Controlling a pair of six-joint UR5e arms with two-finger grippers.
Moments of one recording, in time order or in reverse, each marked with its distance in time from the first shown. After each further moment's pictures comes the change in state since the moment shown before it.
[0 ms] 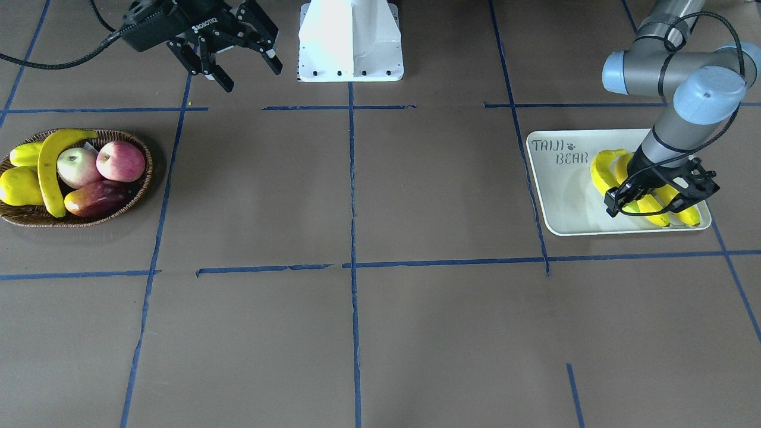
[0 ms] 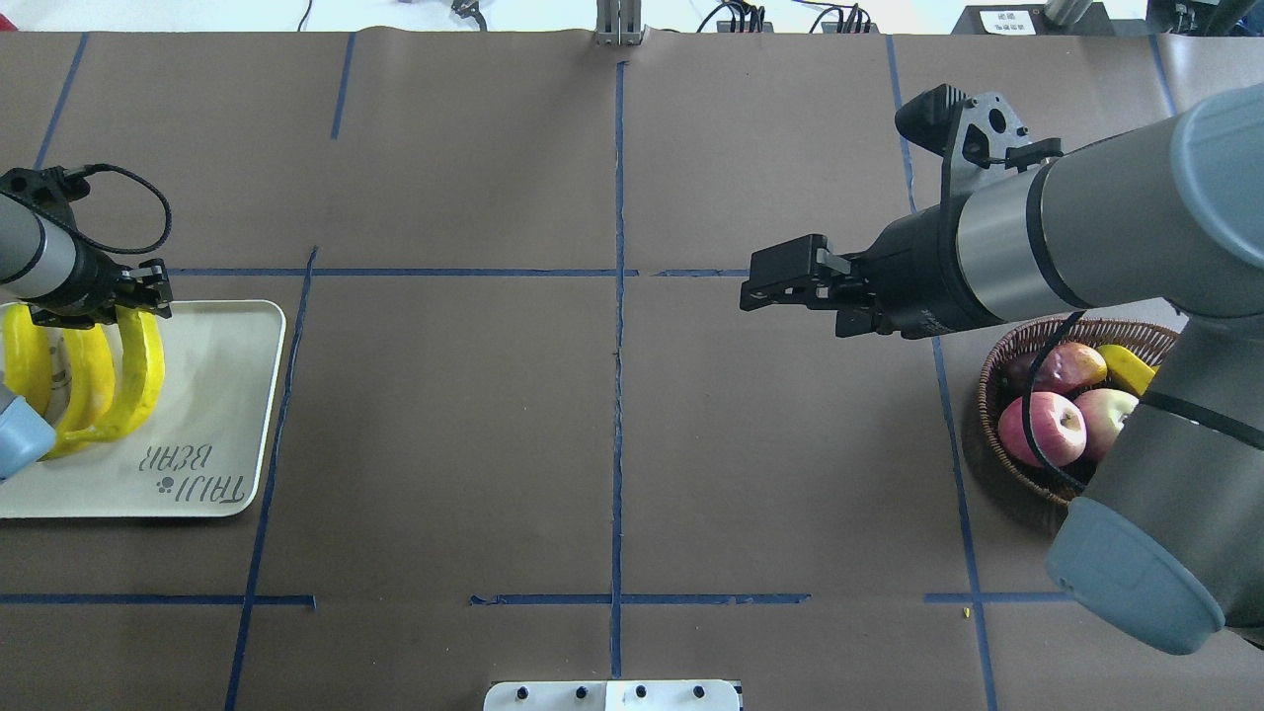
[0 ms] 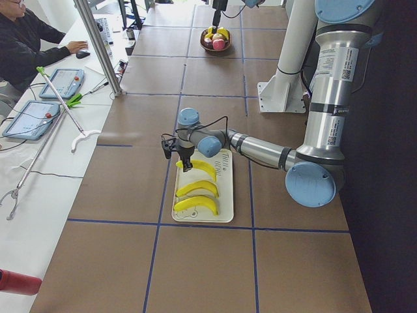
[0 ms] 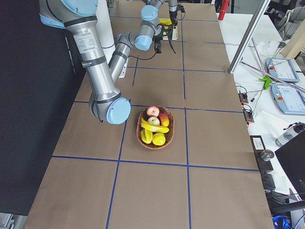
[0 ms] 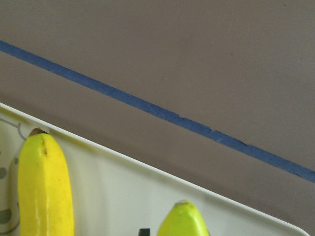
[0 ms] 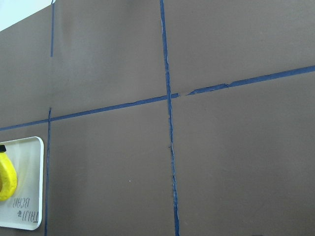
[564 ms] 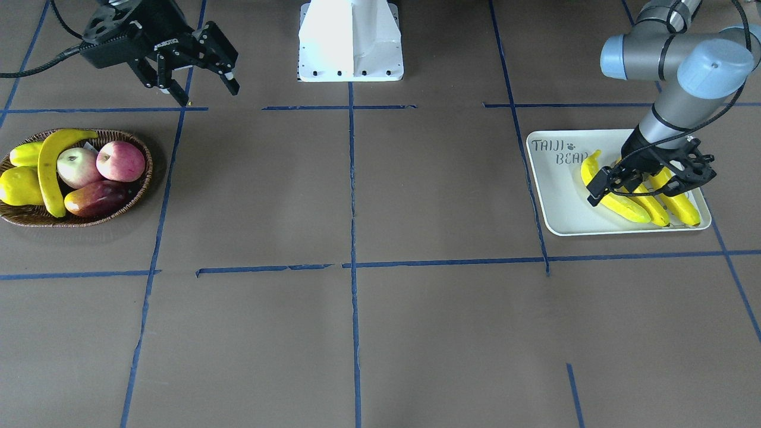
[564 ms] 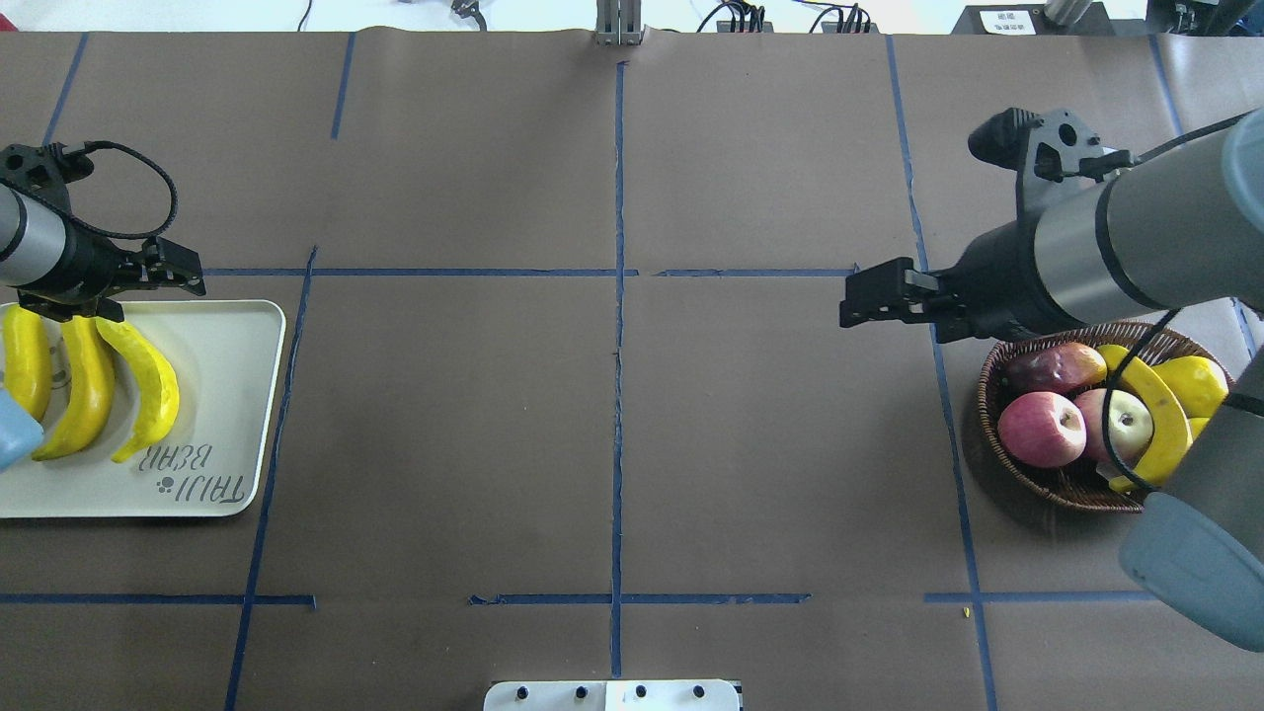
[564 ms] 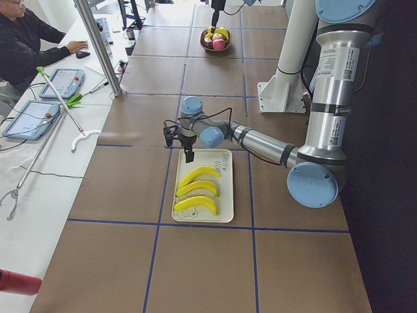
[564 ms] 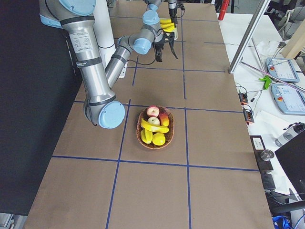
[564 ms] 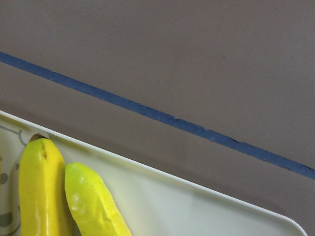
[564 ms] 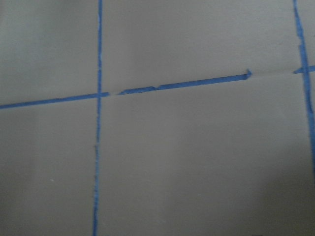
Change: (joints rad) left arm -0.022 -0.001 -0.152 0.031 -0.087 0.015; right arm 0.047 -0.175 0.047 -0.079 0.017 -0.197
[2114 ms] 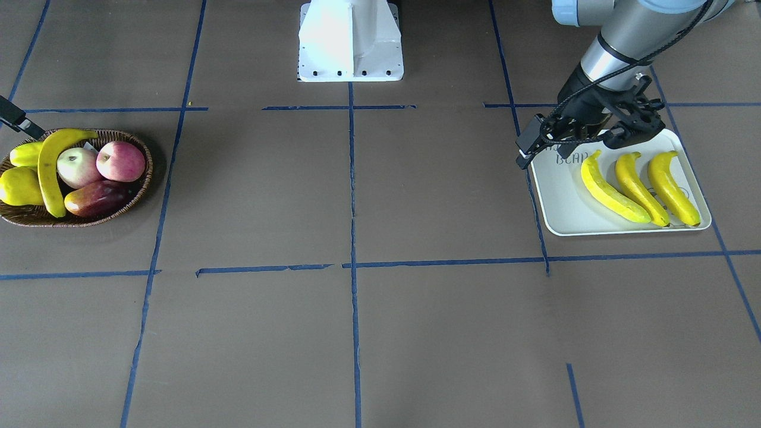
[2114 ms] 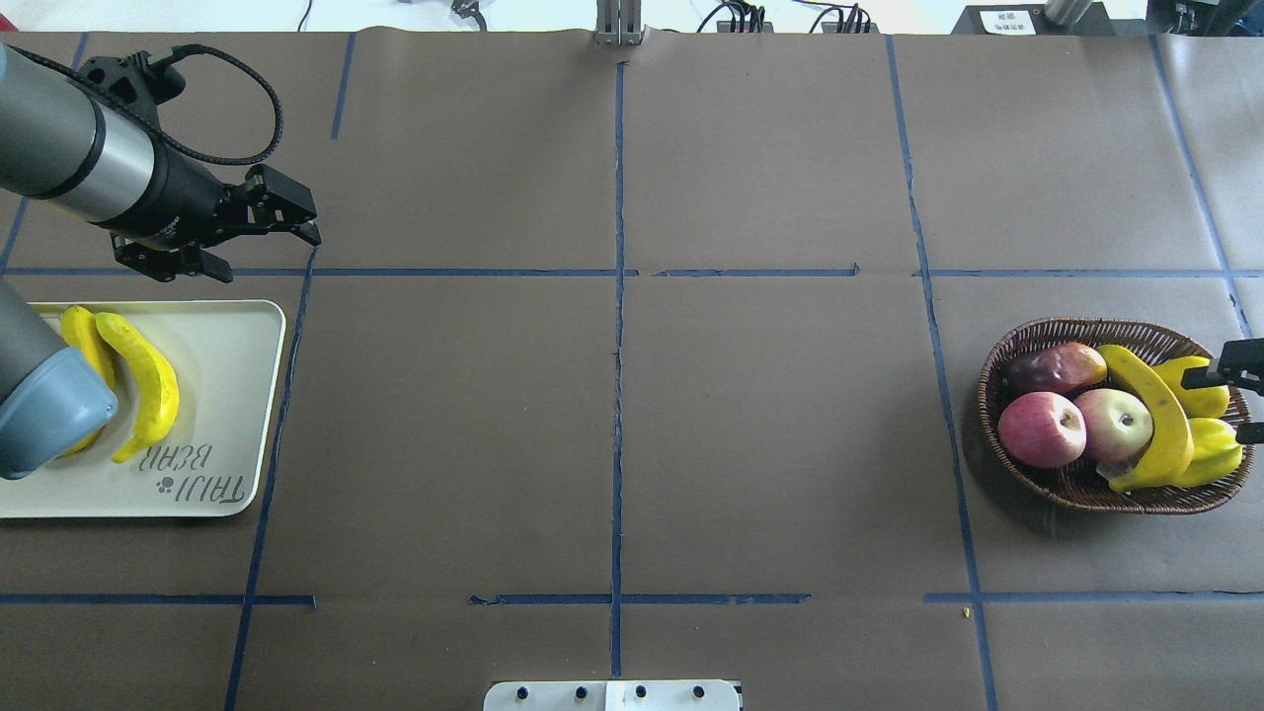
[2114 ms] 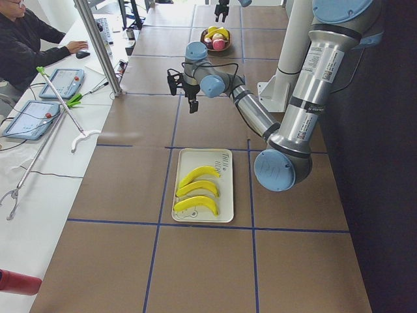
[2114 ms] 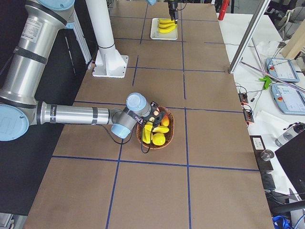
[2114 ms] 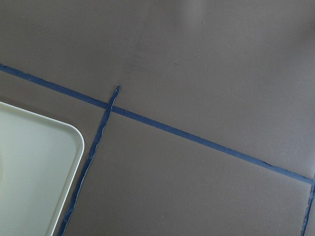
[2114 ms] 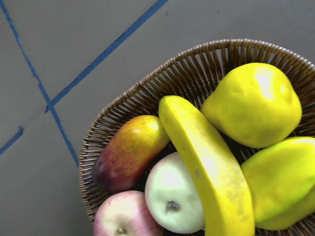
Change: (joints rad) left arm 0.045 -0.225 -0.190 0.280 -0.032 -0.131; right arm 0.346 -0.587 -0.488 1.049 0.332 0.374
